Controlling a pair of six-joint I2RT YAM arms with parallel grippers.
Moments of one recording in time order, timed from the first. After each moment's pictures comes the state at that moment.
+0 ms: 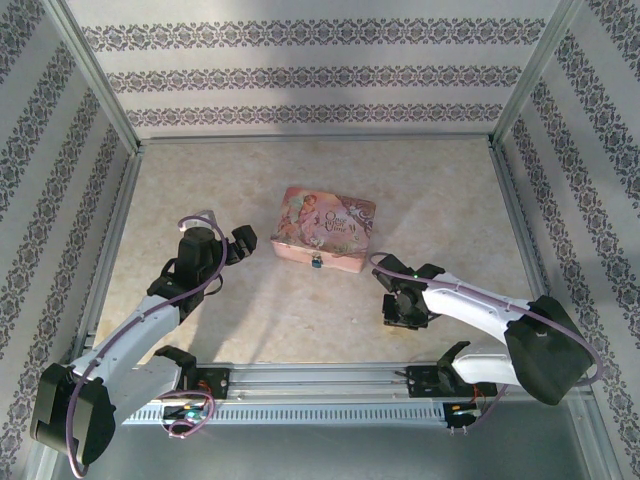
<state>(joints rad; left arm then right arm) -0.31 0.95 0.50 -0.07 -0.10 -0.66 0.66 1.26 0.57 -0.83 0.00 0.85</state>
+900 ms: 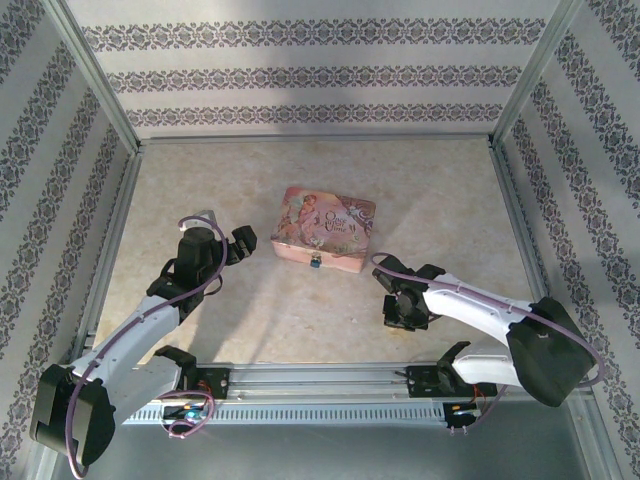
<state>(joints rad) -0.31 0.95 0.50 -0.07 -0.10 -0.64 0.66 1.25 0.58 -0.85 -0.01 0.89</state>
